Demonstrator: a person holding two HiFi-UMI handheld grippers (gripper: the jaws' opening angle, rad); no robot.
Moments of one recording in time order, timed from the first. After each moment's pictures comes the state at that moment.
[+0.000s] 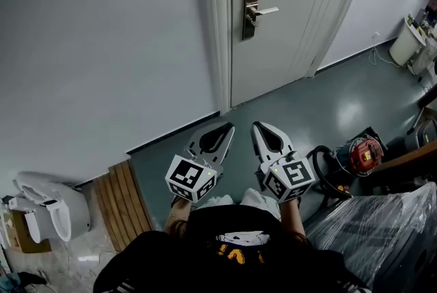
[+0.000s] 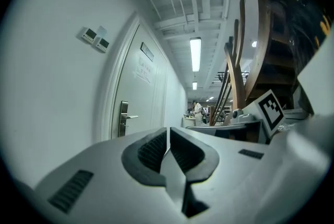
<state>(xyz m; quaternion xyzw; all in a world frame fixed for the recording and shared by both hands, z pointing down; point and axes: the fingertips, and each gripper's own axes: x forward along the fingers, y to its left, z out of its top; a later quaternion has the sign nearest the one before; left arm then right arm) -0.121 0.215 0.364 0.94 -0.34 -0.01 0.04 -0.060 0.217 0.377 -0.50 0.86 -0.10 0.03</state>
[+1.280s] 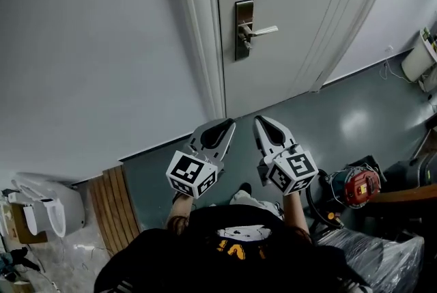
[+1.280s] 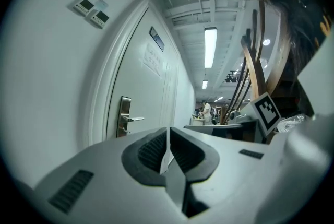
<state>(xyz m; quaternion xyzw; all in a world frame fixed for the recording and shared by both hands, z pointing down) -0.019 0.032 0.374 0.93 -0.37 -0.01 0.06 0.044 0.023 0.383 -0.47 0.88 -0.13 0.04</state>
